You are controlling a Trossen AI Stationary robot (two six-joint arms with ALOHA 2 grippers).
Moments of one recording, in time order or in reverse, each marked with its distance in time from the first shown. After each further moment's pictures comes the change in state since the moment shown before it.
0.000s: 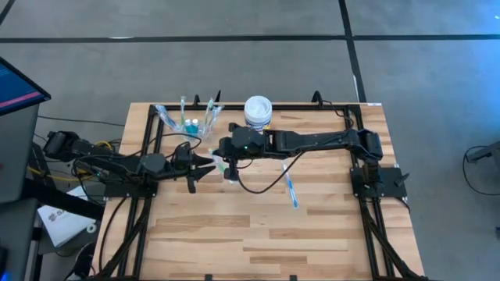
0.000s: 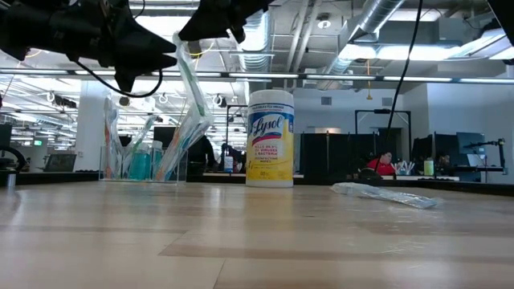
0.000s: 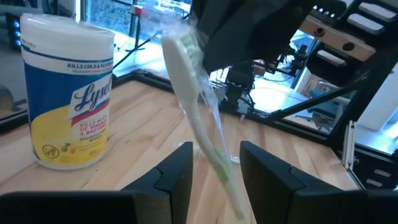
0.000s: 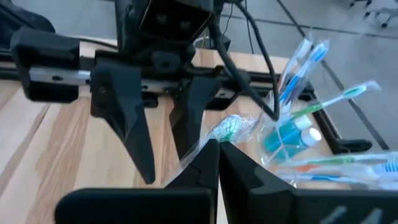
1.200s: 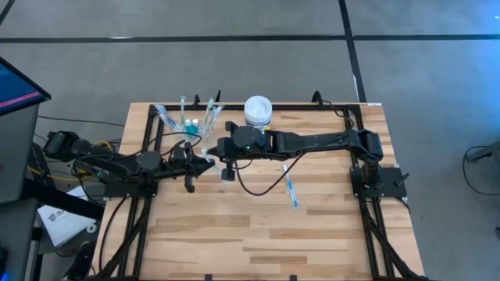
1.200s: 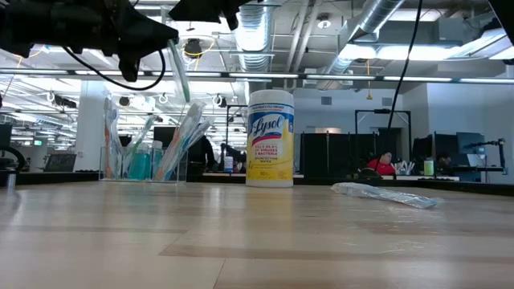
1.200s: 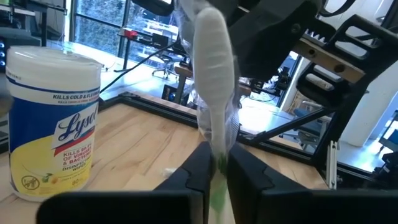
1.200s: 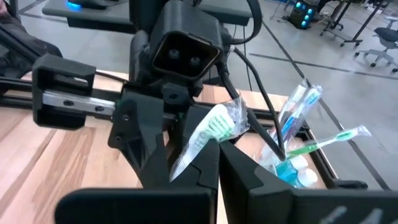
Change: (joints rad) left arm 0.000 0.000 0.000 0.120 0.038 0.038; right arm 0.004 0.000 -0.001 0.124 -0.005 -0.055
